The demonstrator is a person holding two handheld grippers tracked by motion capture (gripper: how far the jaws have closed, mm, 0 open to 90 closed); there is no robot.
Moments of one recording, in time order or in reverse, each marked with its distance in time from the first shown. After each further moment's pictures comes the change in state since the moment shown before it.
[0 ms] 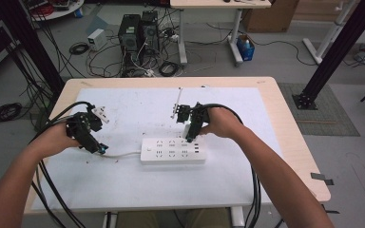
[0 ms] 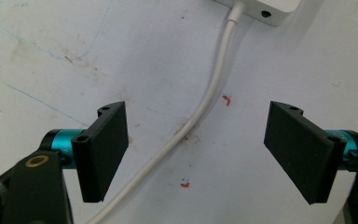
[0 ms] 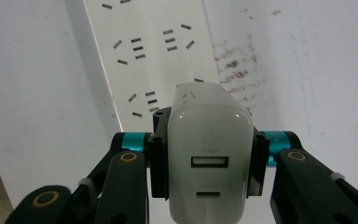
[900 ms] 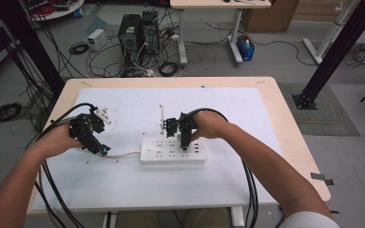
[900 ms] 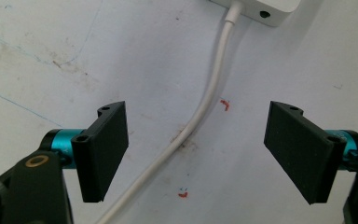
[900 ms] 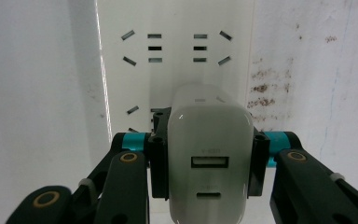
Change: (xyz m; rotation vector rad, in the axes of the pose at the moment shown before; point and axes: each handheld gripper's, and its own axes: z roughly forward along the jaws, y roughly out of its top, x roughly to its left) left arm 0.004 0.001 0.013 0.002 -0.013 0.015; right arm 0.011 0.025 0.038 0.135 -0.004 -0.232
